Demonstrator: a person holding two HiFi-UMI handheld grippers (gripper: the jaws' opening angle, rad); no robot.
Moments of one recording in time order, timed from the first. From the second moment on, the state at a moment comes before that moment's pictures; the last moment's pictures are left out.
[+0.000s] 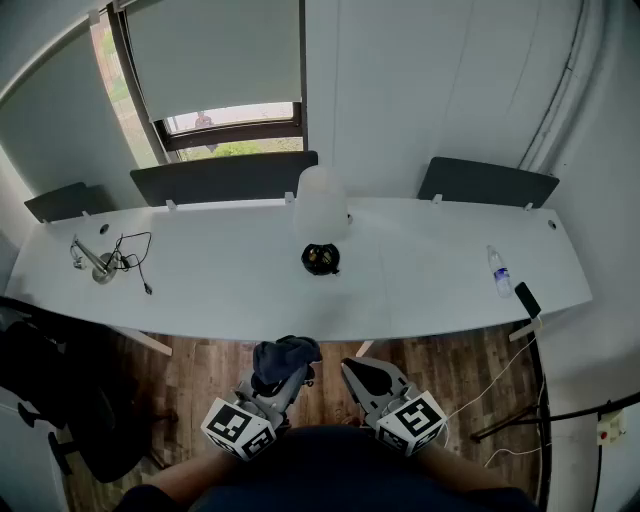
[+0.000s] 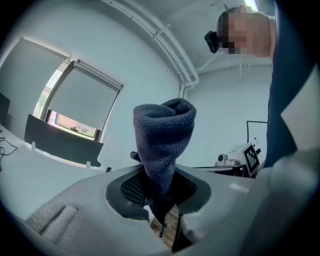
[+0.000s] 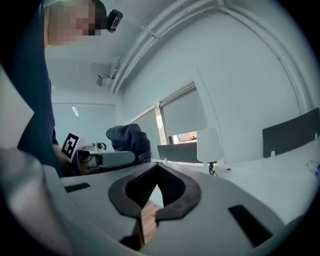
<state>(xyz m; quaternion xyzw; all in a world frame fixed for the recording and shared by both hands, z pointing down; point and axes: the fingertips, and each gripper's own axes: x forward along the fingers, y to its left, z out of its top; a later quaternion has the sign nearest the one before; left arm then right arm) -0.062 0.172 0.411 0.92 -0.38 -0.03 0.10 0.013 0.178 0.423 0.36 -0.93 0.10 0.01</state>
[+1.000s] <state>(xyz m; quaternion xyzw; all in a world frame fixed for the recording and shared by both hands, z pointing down) -0.021 0.149 0.421 0.90 -0.42 -0.02 0.12 0.052 0.153 0.429 0.33 -0.94 0.11 0.02</state>
